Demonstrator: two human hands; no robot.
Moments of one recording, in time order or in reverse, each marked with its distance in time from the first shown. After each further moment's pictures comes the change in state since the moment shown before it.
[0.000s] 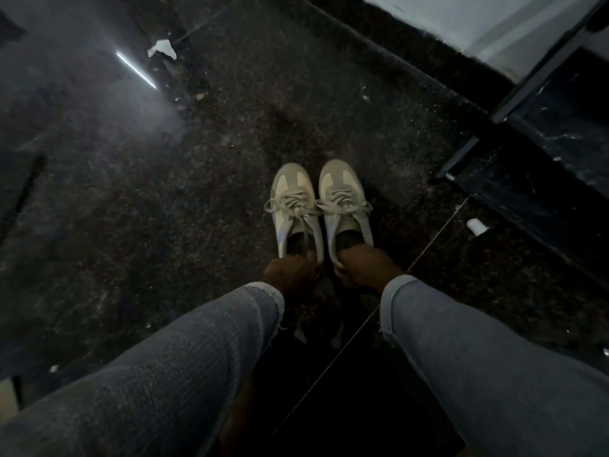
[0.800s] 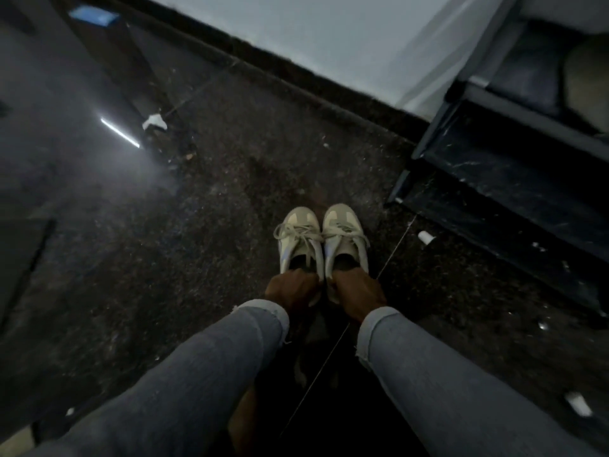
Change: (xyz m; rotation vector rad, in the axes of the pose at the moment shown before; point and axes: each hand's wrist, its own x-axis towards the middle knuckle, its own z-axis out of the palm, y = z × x) left_hand -0.062 0.054 -0.072 -0.023 0.061 0.013; right_hand -0.111 -0.019 -0.020 0.215 0.229 0.163
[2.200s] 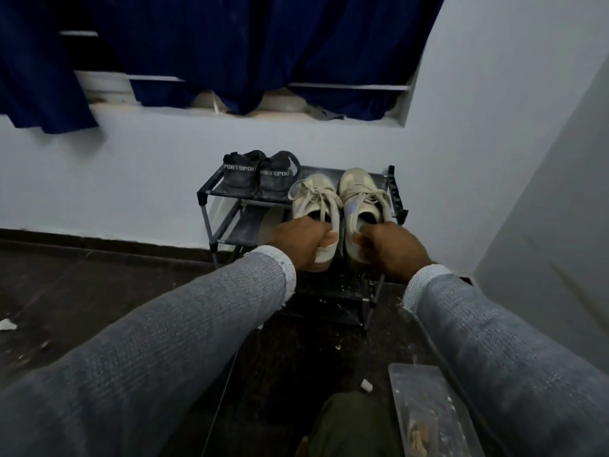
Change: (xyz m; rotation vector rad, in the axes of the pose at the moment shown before) left_hand -0.205 0.416 -0.286 0.238 0.558 0.646; right_hand -0.474 0.248 -0.252 0.015 0.800 0.322
